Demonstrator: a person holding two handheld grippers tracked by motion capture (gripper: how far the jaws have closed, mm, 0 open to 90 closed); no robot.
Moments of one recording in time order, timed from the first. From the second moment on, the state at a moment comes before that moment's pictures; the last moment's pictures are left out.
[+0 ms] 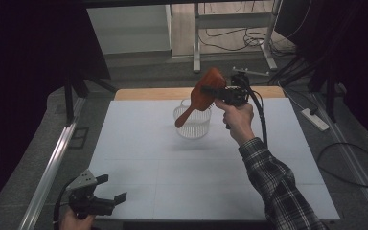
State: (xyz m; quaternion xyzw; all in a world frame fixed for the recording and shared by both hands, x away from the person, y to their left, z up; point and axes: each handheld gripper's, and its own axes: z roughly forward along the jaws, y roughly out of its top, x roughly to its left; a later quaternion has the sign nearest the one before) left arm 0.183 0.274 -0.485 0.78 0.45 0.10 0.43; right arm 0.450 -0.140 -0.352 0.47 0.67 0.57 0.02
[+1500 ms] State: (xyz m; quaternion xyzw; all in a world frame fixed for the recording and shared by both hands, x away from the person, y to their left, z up) left arm 0.183 0.272 -0.485 0.78 0.45 0.10 0.42; right arm 0.473 -0.128 -0.384 0.49 0.68 0.54 0.08
